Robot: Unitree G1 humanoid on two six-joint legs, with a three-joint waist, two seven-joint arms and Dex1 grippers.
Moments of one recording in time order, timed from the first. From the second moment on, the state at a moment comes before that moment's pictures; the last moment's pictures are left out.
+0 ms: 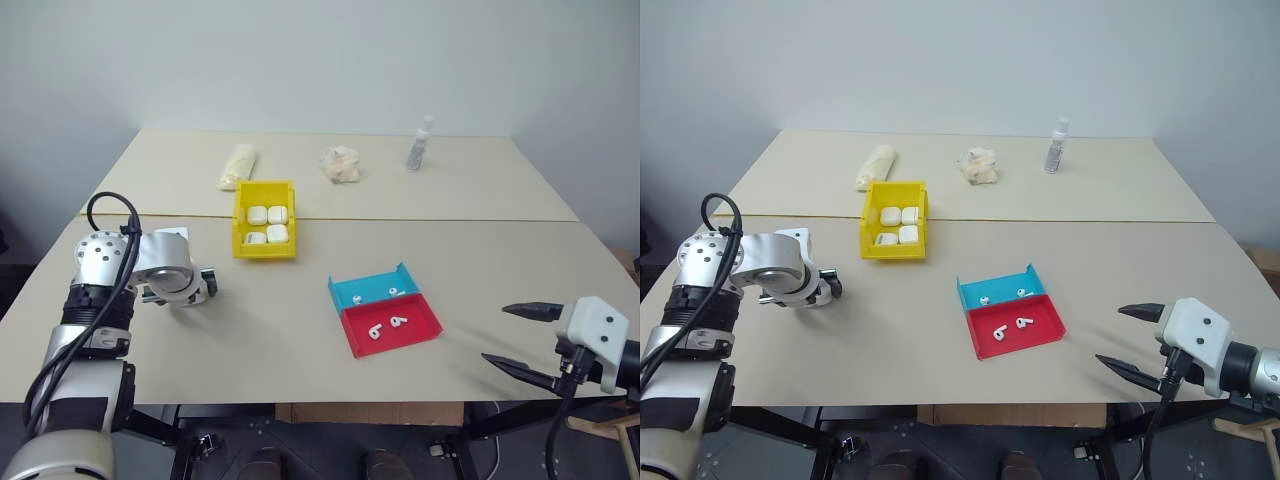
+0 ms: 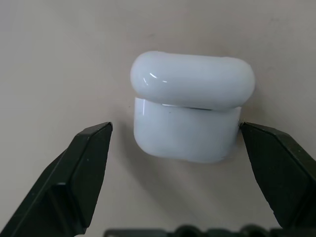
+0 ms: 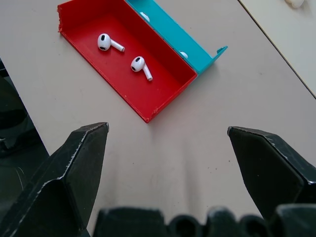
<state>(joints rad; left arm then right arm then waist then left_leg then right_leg) -0.89 0.68 -0.01 0.49 -1.71 1.36 1.35 0.29 -0.95 -0.53 -0.43 0.40 0.23 1.07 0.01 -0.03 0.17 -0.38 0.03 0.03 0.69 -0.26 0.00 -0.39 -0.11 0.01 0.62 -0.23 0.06</state>
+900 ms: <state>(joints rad) -0.72 0.97 0.02 -0.34 -1.47 1.55 0.68 0.27 -0.98 -0.61 -0.45 0.40 0.23 1.09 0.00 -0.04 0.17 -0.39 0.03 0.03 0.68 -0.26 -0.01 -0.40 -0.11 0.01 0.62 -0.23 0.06</state>
